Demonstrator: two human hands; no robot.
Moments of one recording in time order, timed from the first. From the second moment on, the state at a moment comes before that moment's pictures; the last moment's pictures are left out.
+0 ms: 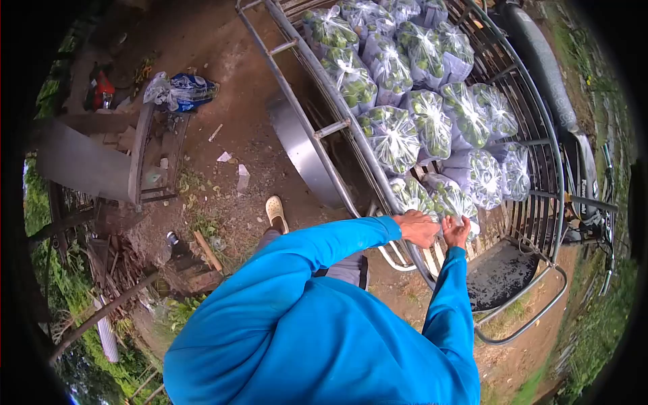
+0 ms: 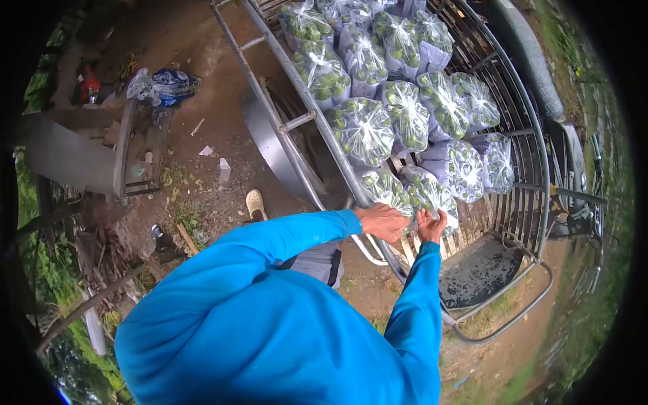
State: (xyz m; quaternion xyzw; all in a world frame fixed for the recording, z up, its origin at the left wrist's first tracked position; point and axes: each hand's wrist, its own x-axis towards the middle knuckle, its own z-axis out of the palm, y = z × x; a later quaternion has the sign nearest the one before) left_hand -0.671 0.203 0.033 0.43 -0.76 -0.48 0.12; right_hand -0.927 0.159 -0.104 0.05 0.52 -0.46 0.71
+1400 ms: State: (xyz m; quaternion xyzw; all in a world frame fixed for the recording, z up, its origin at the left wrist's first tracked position) left_hand 0.419 0.246 -0.035 0.68 0.31 -0.57 0.33; right_hand 0.316 -0.257 0.033 -0.76 0.14 0.01 0.64
